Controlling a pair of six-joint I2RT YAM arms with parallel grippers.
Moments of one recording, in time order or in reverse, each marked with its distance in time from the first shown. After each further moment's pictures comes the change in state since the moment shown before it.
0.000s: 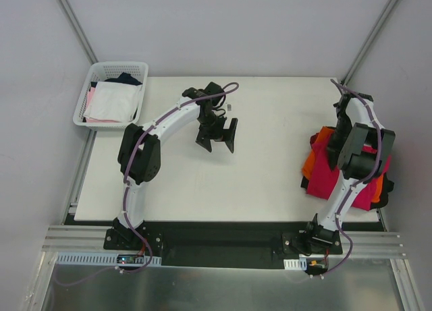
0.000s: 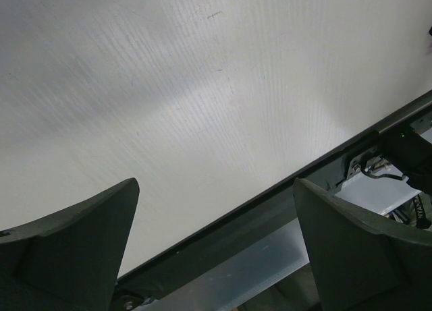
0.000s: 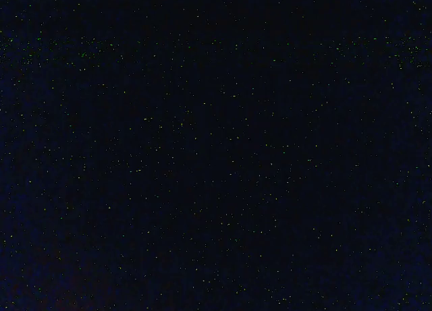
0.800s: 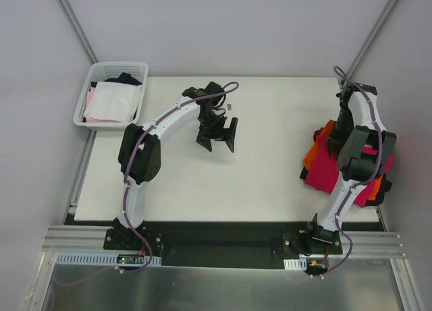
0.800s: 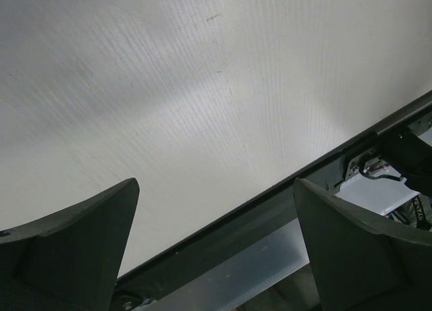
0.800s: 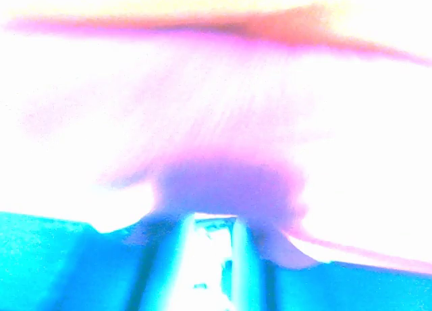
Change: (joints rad) left arm 0.000 0.004 0.011 -0.003 -0.001 -0.003; right arm 0.016 -0.017 0.115 0.023 0.025 0.016
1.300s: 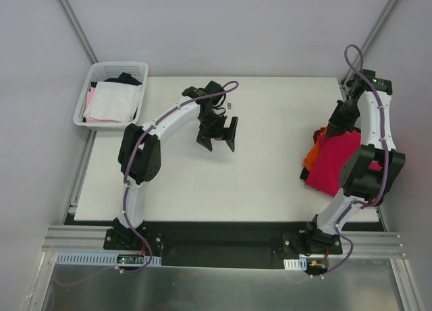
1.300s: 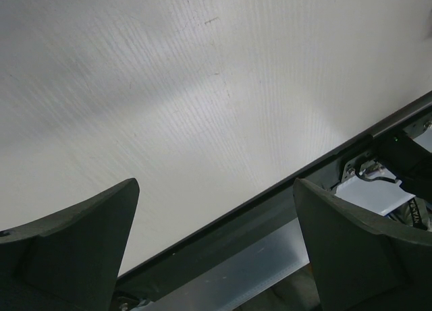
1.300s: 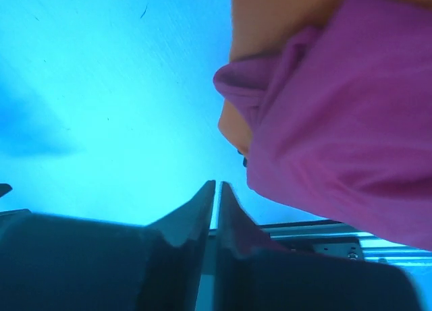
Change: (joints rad) left arm 0.000 0.000 0.007 0.001 -0.002 -0.015; right arm 0.007 -0.238 0.040 0.150 -0.266 -0.016
